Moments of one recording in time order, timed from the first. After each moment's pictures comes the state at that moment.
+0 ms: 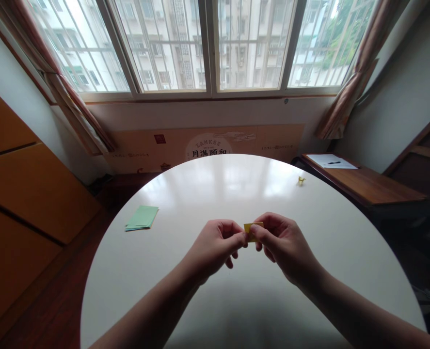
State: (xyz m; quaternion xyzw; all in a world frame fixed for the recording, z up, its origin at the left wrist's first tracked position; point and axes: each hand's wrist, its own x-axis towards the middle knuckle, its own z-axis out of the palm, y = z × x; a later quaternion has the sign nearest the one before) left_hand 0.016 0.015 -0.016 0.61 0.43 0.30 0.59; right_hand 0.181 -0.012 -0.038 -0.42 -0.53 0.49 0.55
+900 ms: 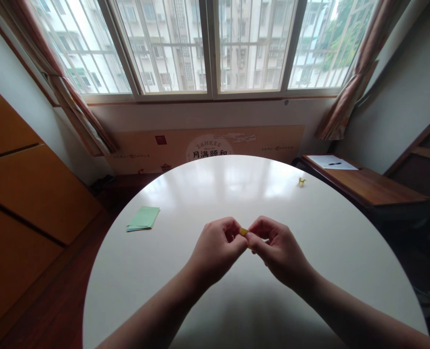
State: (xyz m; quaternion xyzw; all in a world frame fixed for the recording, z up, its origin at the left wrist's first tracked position) left_hand 0.017 0.013 -0.024 0.72 0.48 0.33 0.37; right_hand 0.174 -0.013 -0.047 -0.47 -0.60 0.40 0.51
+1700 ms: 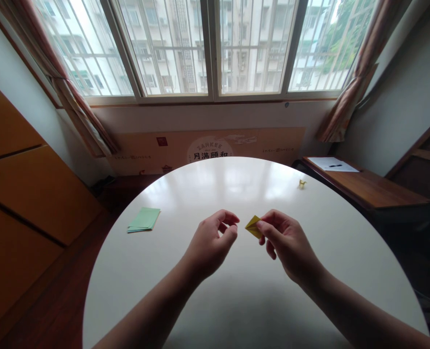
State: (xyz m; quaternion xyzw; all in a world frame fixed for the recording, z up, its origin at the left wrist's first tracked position) left_hand 0.005 0.022 -0.020 0.72 0.45 0.36 0.38; right_hand 0.186 -0.004 -0.047 -0.45 -0.50 0.48 0.56
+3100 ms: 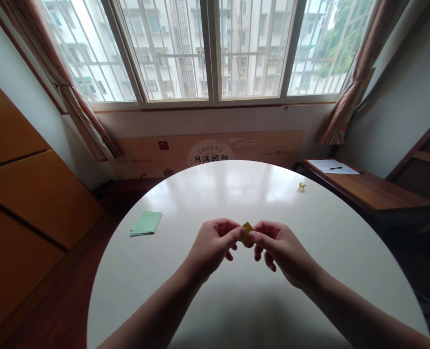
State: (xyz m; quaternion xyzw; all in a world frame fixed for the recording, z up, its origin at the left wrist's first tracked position) left_hand 0.009 0.021 -0.014 0.60 0.43 0.37 0.57; right_hand 0.183 -0.005 -0.040 -0.44 -0.50 0.57 0.48
